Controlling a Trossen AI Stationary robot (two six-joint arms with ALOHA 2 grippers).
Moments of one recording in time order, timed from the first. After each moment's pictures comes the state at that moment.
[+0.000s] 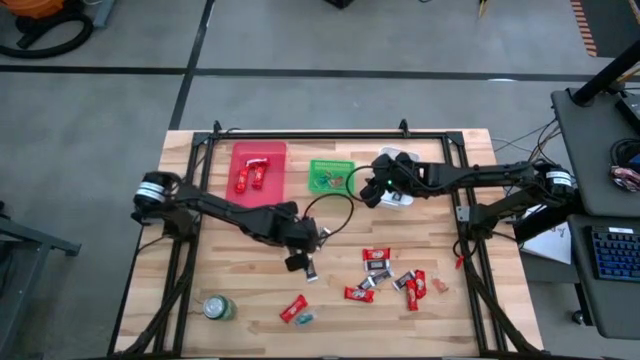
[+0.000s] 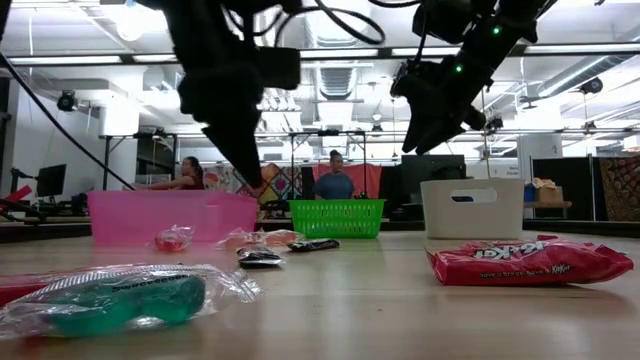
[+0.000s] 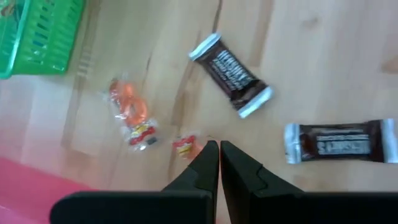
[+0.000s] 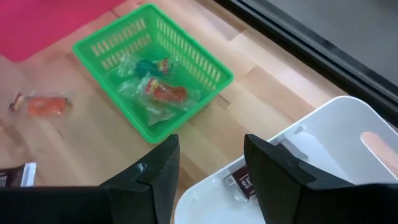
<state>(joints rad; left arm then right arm) -0.21 1.75 1.20 -0.68 -0.31 -0.36 -0.20 1.35 0.87 -0.39 0.38 0.42</state>
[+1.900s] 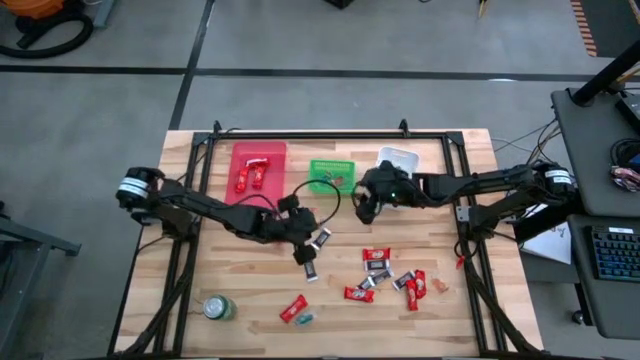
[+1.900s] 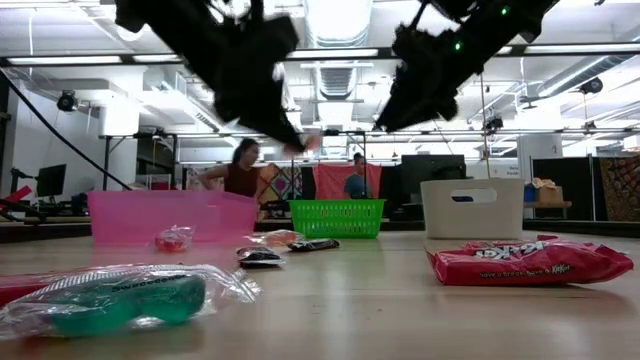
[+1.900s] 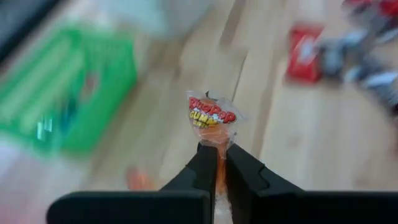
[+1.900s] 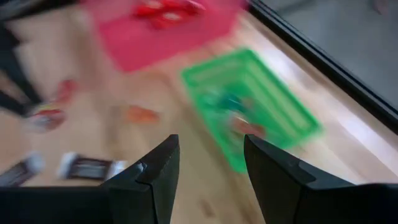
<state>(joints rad) -0.20 1.61 0.98 -0.15 -0.44 -0.31 -0.08 1.35 0.84 -0.13 0.29 0.26</state>
